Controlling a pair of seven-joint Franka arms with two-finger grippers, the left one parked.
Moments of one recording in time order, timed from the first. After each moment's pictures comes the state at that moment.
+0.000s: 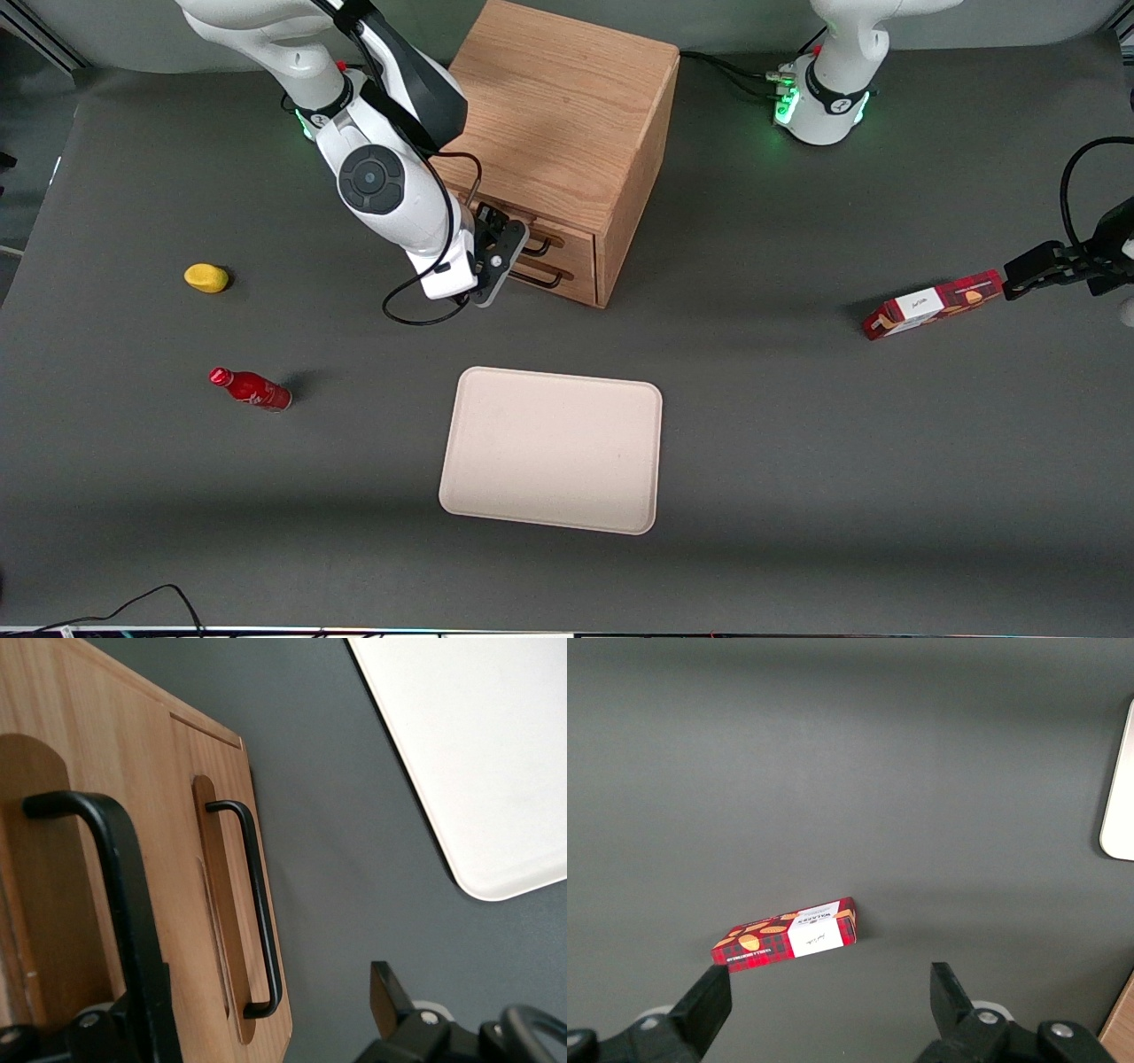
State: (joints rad) arm 0.09 0.27 0.56 -1.87 0.09 2.04 -0.40
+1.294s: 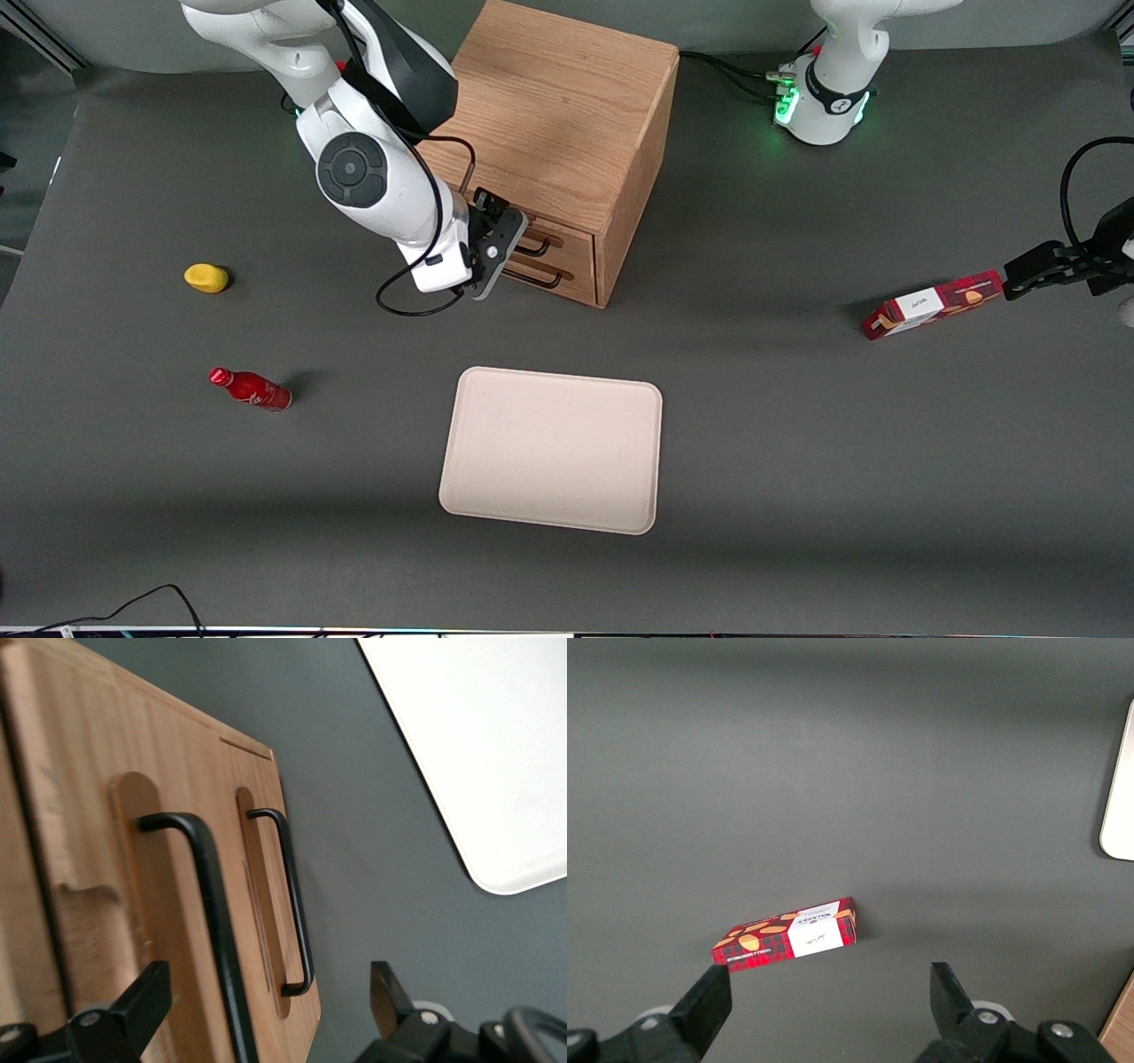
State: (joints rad) arm 0.09 0.26 0.56 -1.76 0.15 1.89 -0.40
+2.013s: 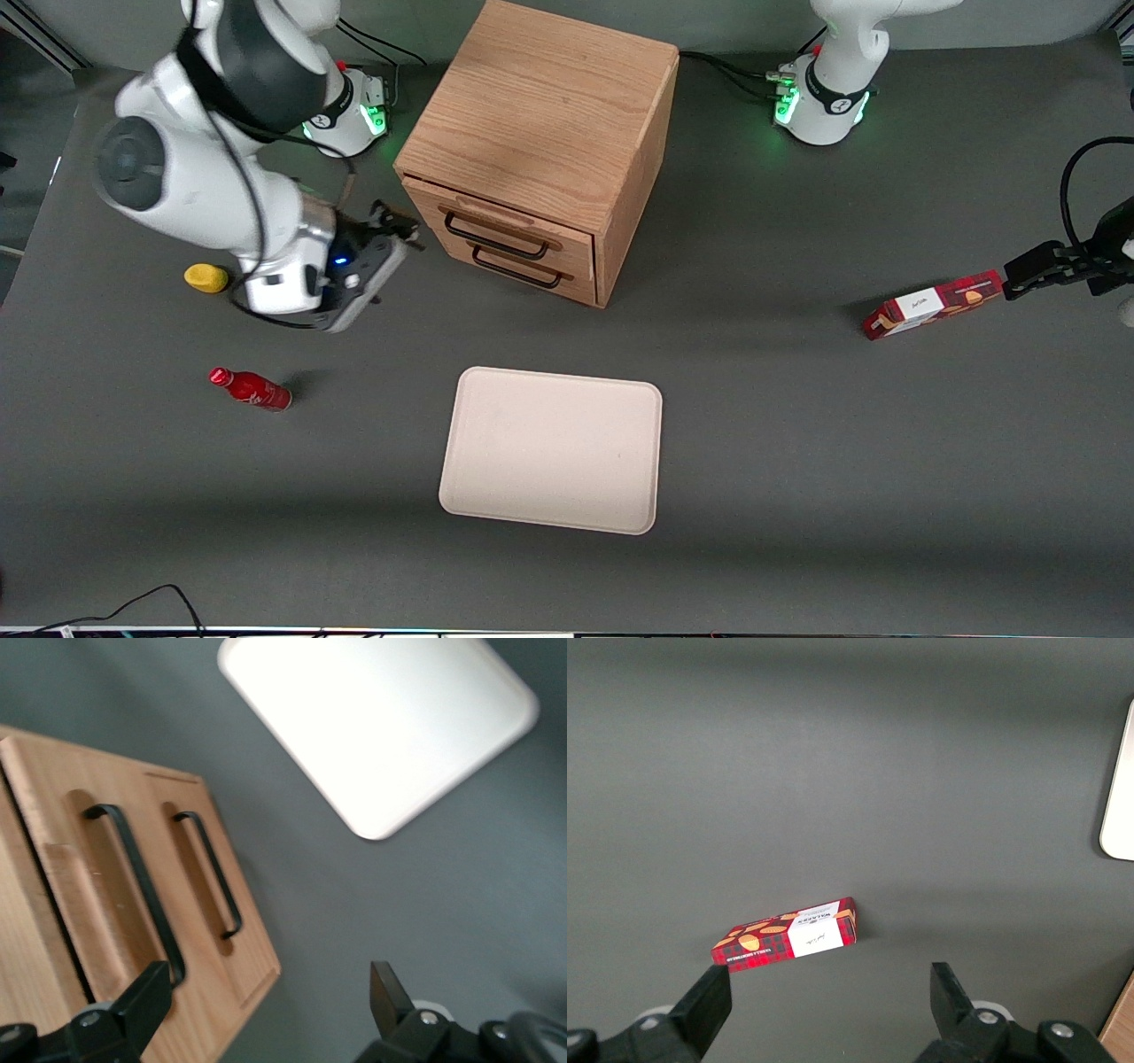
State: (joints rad) arm 0.08 0.16 0.28 -1.62 0.24 1.72 -0.39
